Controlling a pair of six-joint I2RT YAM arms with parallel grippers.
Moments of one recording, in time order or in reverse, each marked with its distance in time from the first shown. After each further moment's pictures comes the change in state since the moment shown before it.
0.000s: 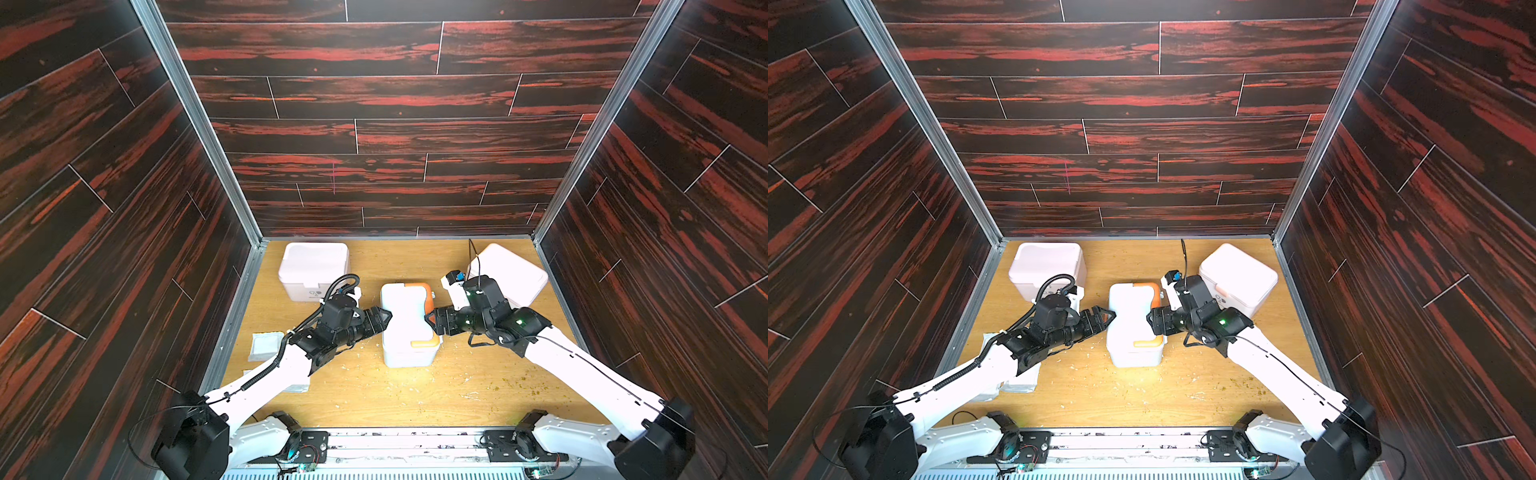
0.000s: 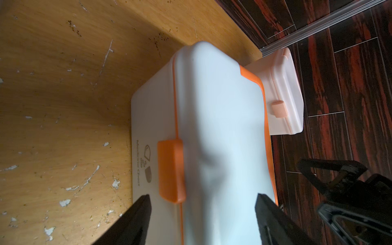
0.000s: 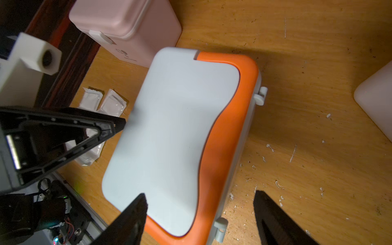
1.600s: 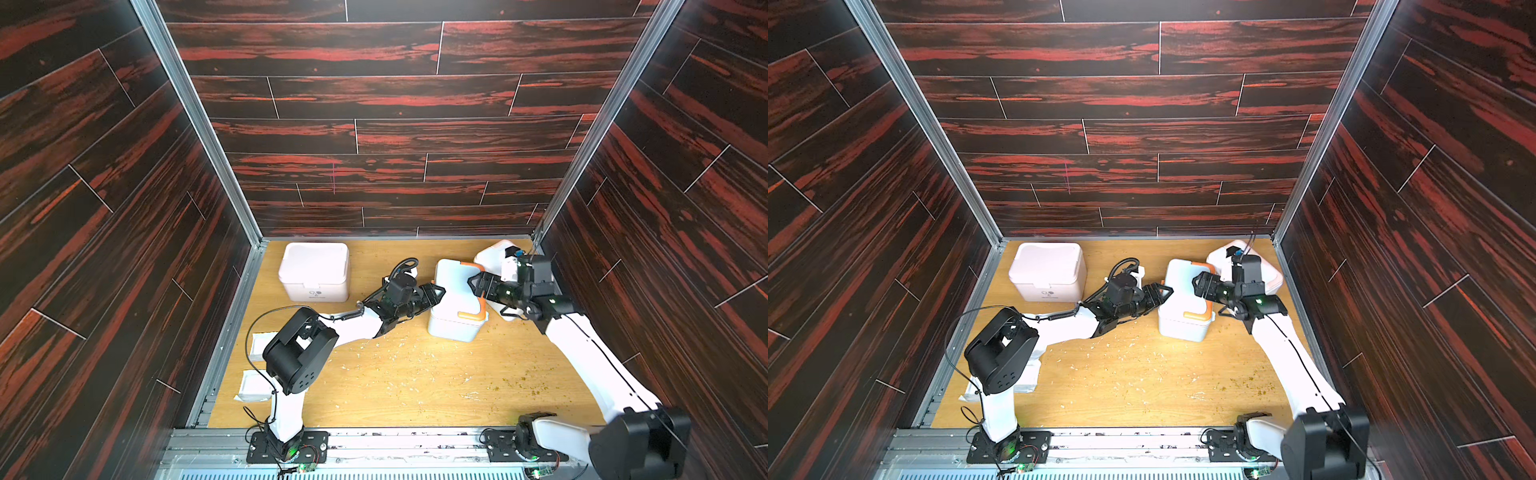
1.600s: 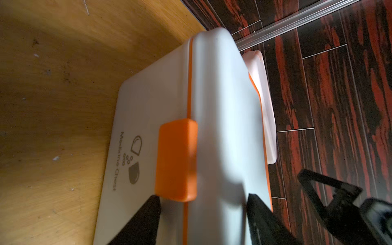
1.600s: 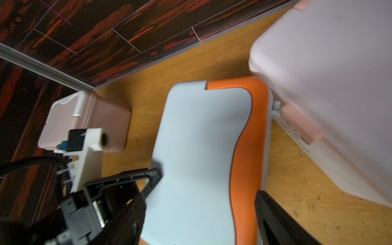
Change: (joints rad) left arm -0.160 0.766 0.480 0.470 -0.002 -0.188; right arm -0.484 0.010 0.002 0.096 -0.145 0.053
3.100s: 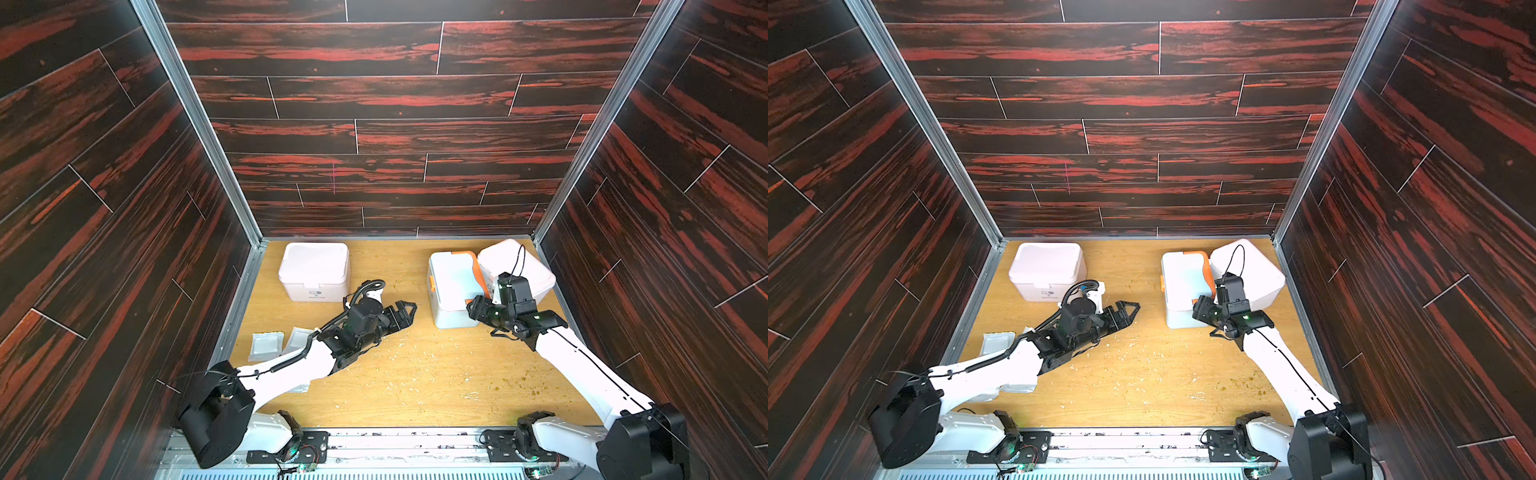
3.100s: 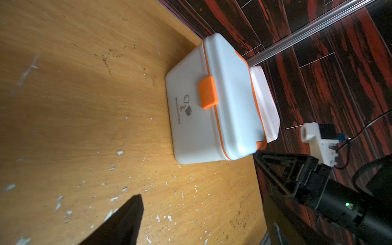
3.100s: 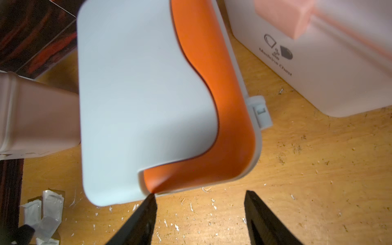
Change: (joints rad) left arm -0.022 -0.615 -0.439 -0.210 -0.227 0.114; right arm 0.113 -0.003 -0.146 -0.026 0.217 0.155
